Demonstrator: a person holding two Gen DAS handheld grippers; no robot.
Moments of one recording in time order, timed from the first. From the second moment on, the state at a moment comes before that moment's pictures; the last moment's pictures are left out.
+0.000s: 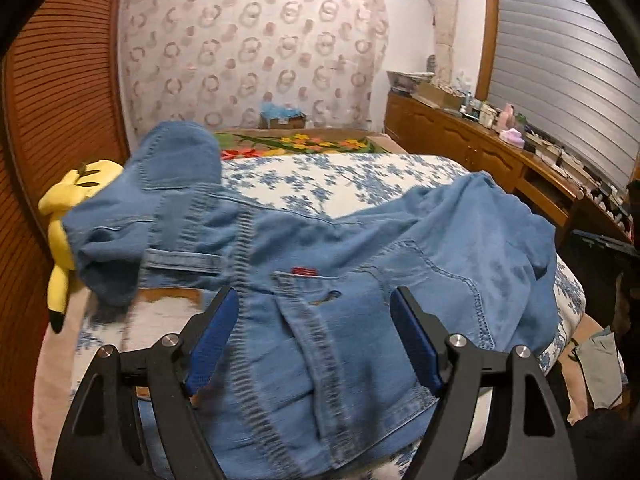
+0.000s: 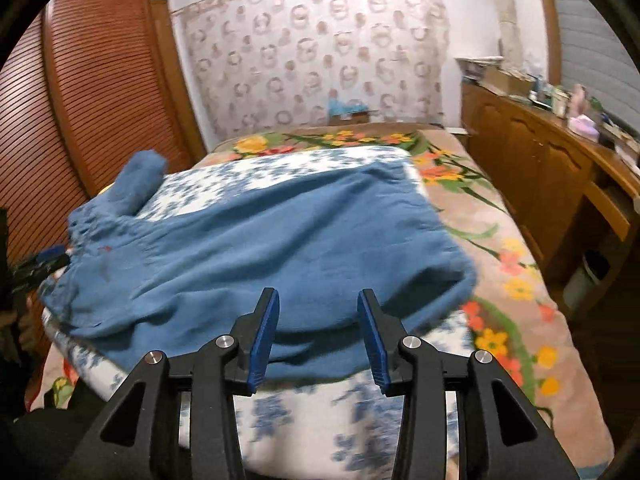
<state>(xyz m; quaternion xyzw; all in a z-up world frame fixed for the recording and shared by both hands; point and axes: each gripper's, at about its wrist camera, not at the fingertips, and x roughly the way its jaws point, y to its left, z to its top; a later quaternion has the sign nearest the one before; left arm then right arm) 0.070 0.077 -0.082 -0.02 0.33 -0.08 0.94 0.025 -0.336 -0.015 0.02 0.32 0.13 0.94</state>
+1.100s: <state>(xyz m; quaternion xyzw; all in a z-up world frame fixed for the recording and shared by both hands) 0.092 0.022 -0.087 0.01 0.34 -0.12 0.93 0.096 -0.352 -0.051 0.10 0.37 0.09 0.92</state>
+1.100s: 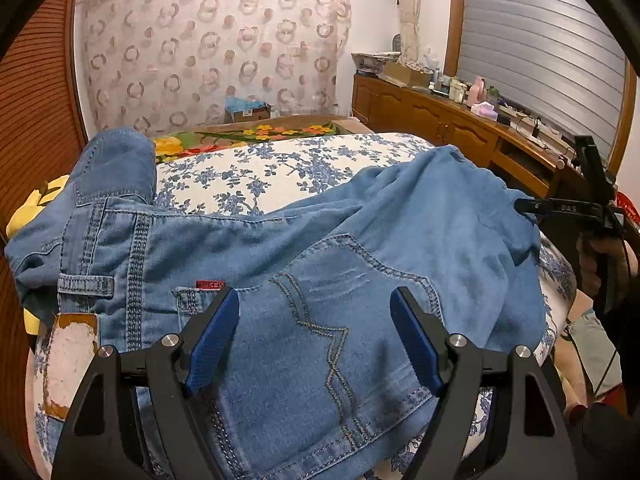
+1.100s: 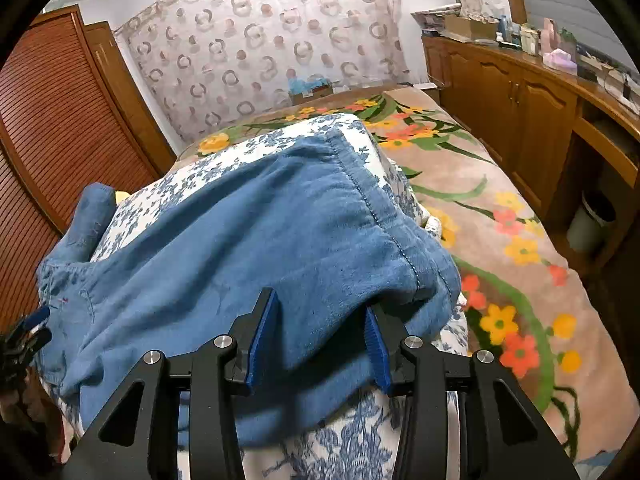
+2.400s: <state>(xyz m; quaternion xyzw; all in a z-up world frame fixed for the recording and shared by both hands) 0.048 0.112 -0.050 -0.03 0.30 -0.05 0.95 0.019 -0.079 0.058 -0.10 0.27 0.41 0.87</state>
